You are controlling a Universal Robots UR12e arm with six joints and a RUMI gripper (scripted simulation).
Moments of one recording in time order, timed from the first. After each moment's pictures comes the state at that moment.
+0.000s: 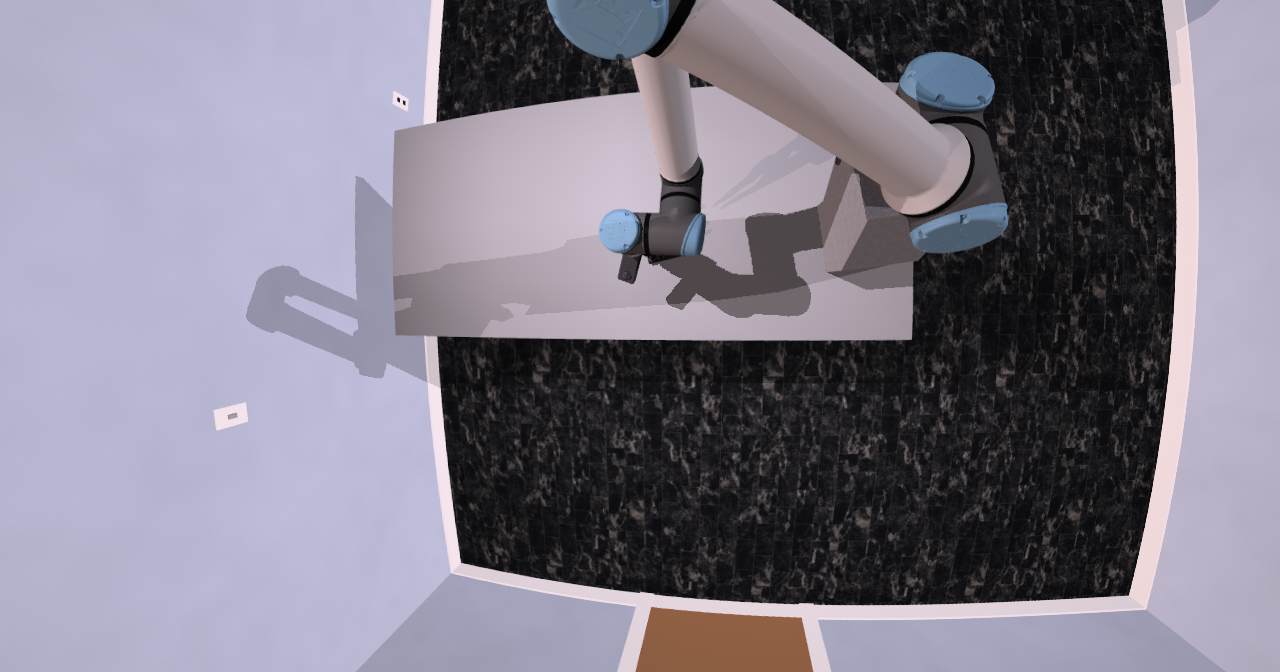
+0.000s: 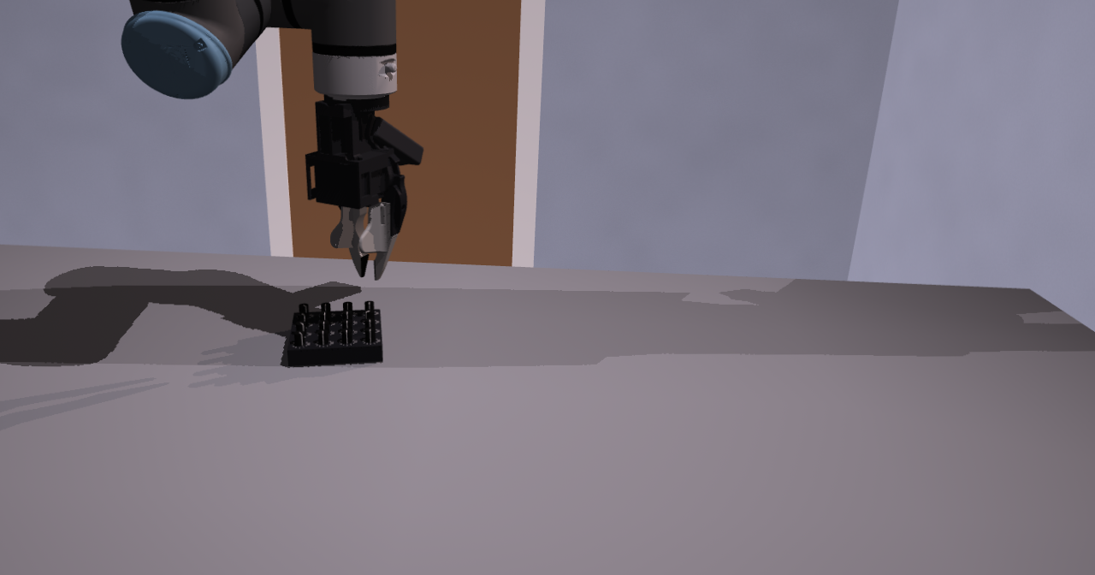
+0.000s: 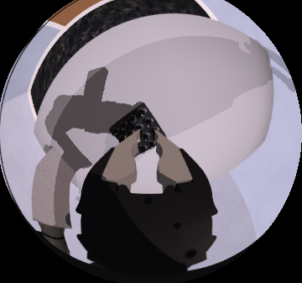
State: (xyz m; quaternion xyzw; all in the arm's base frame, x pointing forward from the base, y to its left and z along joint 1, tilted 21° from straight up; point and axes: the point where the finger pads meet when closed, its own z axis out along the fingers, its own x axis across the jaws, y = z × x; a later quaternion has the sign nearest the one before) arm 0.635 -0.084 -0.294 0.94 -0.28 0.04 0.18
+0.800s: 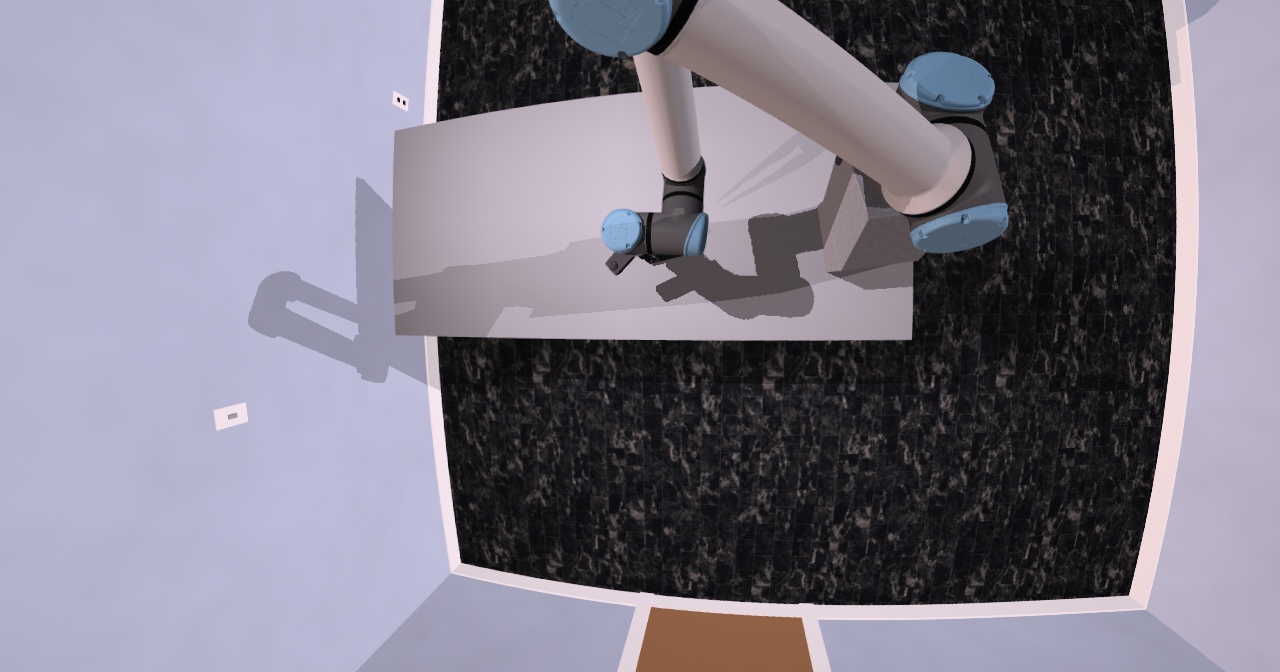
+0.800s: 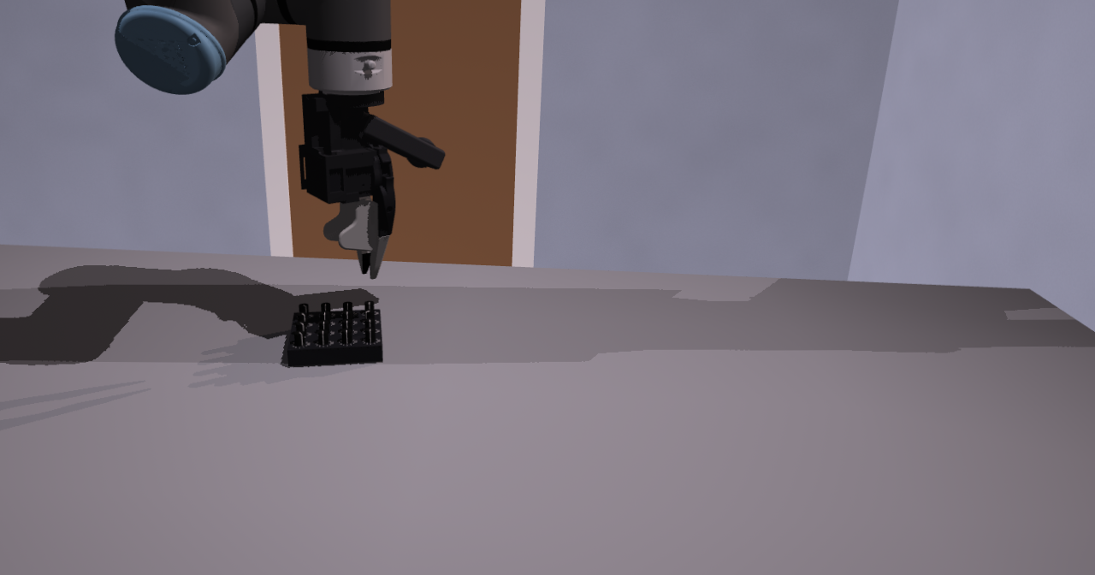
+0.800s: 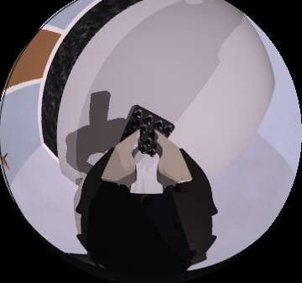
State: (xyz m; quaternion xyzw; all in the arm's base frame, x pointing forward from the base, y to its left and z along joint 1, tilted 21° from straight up) arm 0.635 -0.087 -0.288 0.84 -0.51 0.08 0.16
